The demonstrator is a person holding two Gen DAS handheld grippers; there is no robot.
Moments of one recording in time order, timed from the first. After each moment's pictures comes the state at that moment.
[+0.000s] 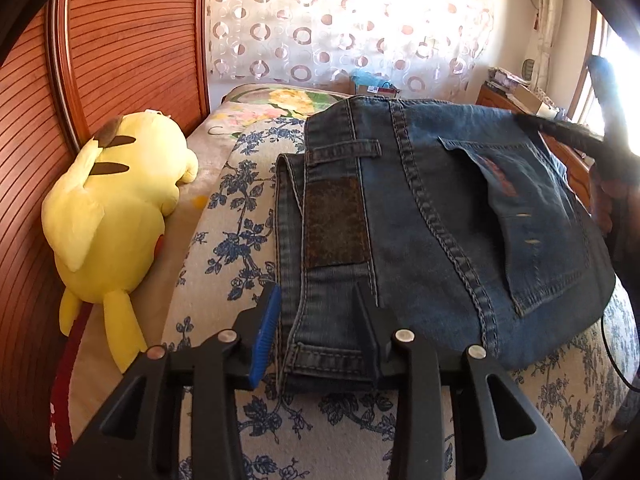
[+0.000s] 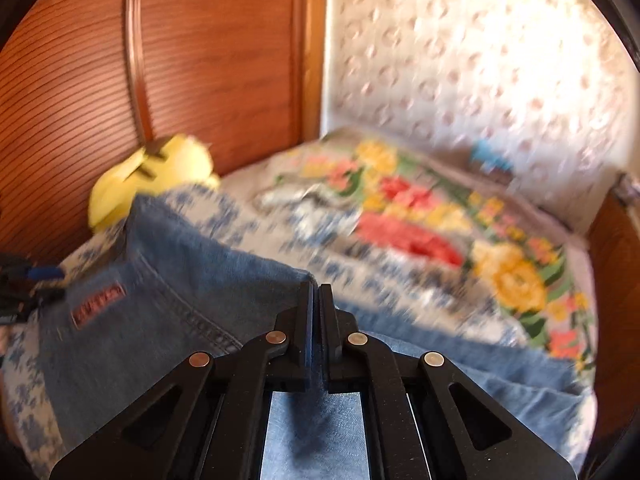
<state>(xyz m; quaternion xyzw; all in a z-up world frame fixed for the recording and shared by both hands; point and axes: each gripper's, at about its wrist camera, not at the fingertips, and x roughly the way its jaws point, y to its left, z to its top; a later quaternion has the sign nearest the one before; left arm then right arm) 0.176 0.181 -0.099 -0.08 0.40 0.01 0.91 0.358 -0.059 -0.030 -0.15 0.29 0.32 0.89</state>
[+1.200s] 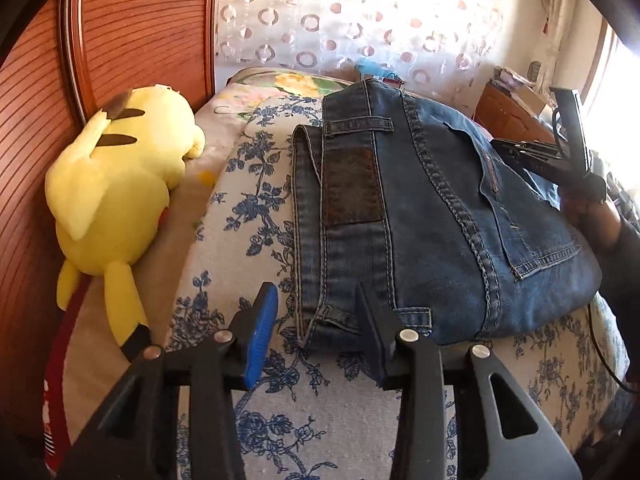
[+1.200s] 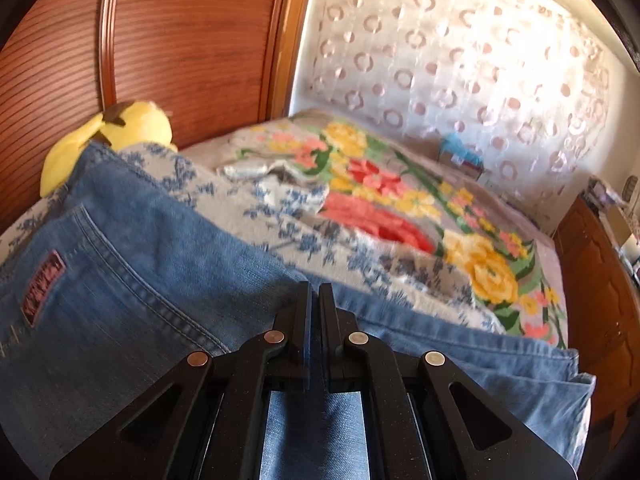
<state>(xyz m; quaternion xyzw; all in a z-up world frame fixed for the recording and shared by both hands) 0.159 0.195 -0.107 -0.10 0.42 0.01 0.90 0.379 -0.038 -0.091 -0.20 0.32 0.27 0.88</state>
